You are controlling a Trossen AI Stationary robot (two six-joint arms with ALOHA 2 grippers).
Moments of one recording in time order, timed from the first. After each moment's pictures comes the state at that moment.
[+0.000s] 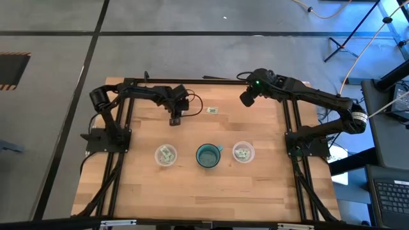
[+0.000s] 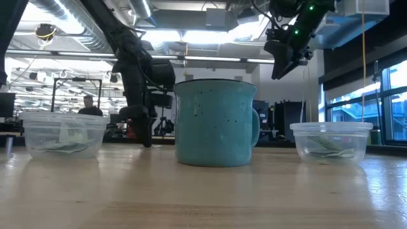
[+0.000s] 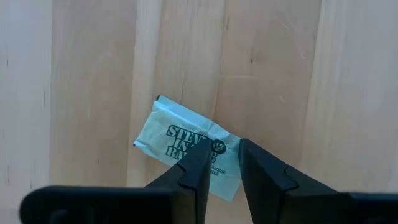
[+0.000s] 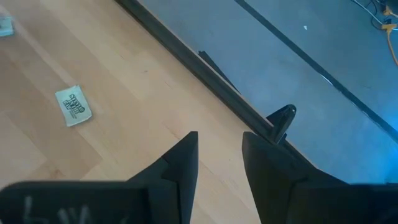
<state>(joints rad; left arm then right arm) 0.55 1.76 0.95 -0.47 0.07 0.43 -0.49 1.28 1.10 -0.70 0.40 0.12</state>
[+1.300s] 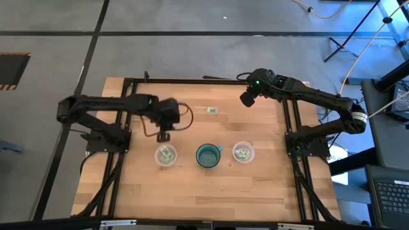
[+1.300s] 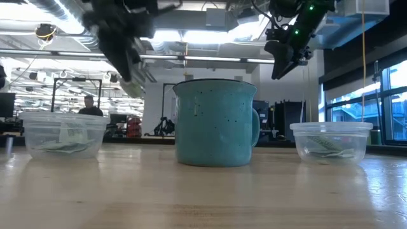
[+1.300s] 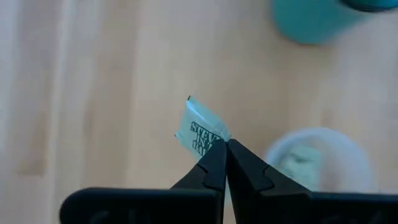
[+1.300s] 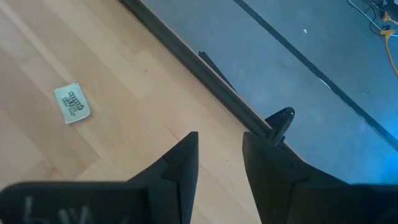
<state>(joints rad) 0.18 1.30 1.04 -0.91 0.09 0.05 -0.49 1.28 1.10 -0.70 0.40 0.09</state>
